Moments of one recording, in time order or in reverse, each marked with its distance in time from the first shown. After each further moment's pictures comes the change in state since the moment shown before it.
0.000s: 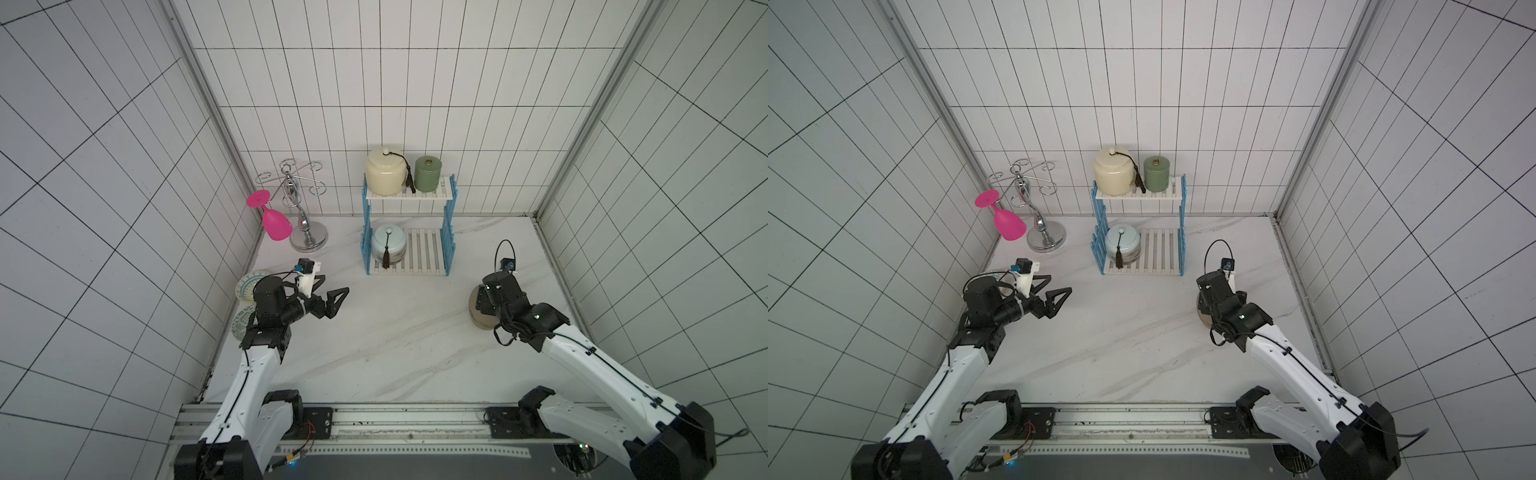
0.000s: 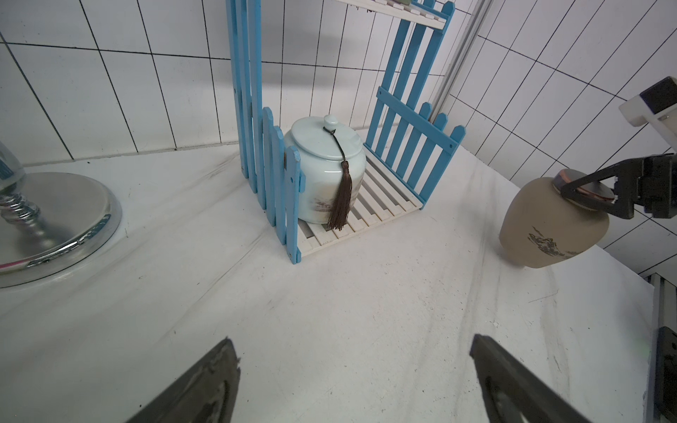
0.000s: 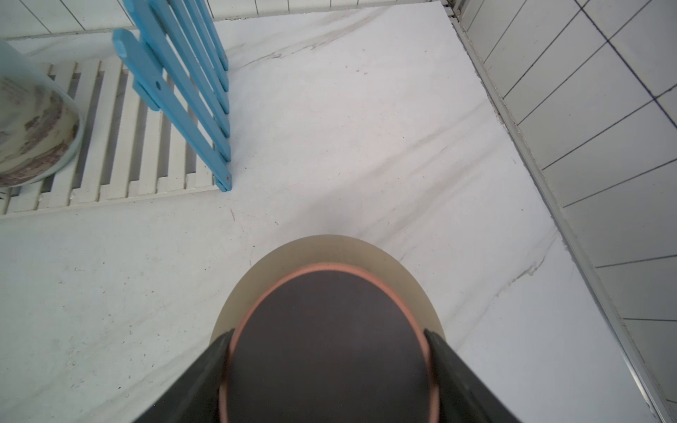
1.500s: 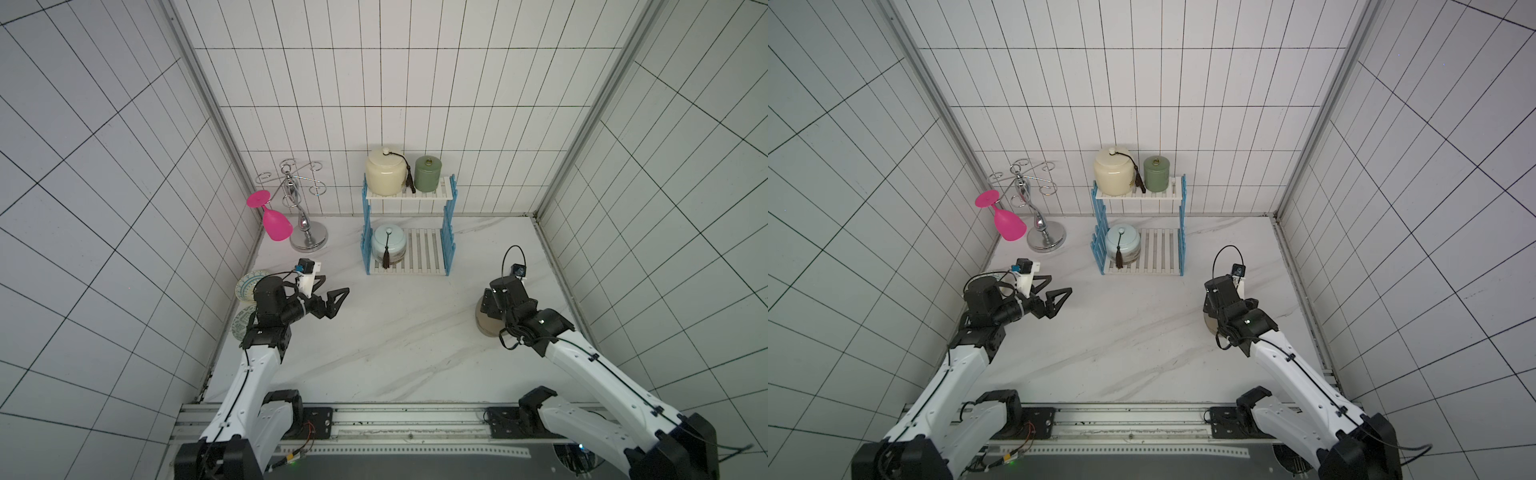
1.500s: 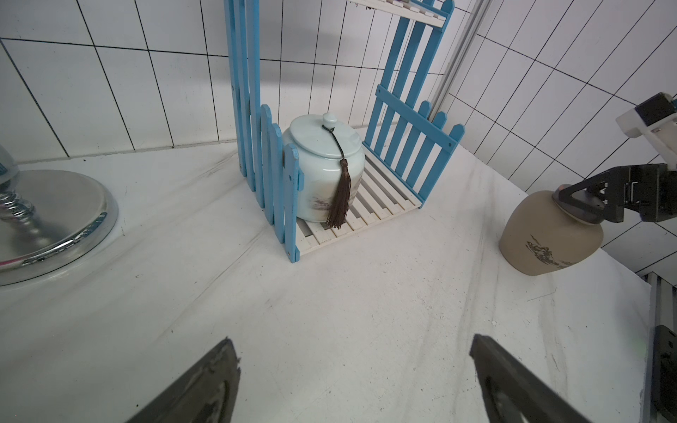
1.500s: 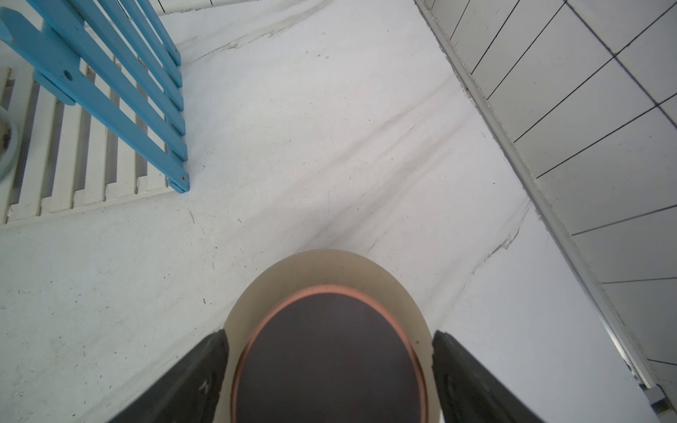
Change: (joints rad) left arm 0.000 0.004 -0.001 0.000 0.003 0.000; right arm -0.048 -0.039 -0.049 0.001 0.011 0.019
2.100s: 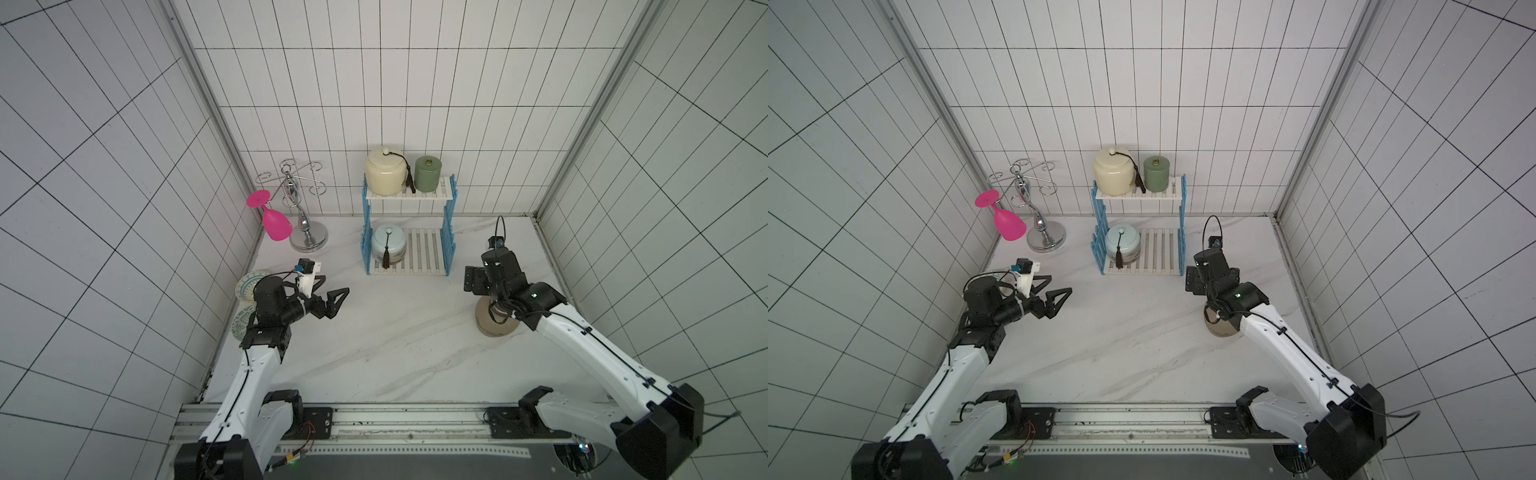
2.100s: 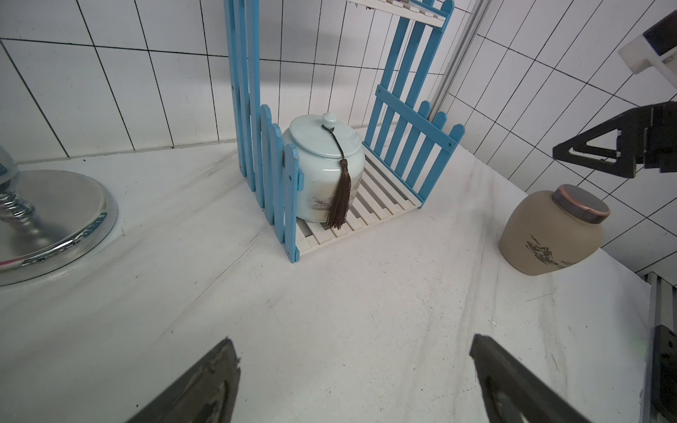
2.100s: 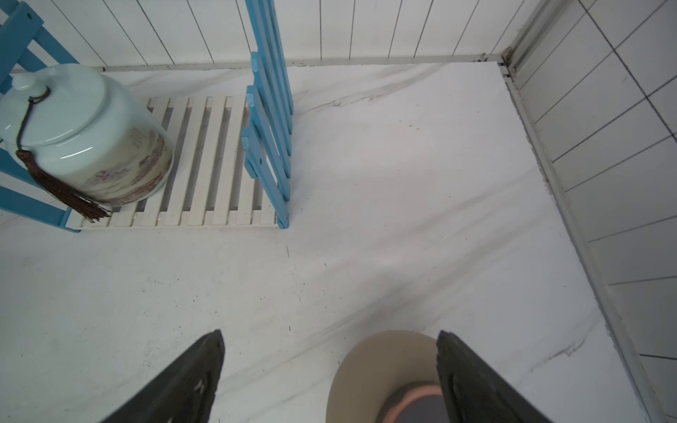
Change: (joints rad) left arm 0.000 0.000 0.000 0.000 0.000 0.000; right arm 0.055 0.214 0.293 0.037 -0.160 -0.186
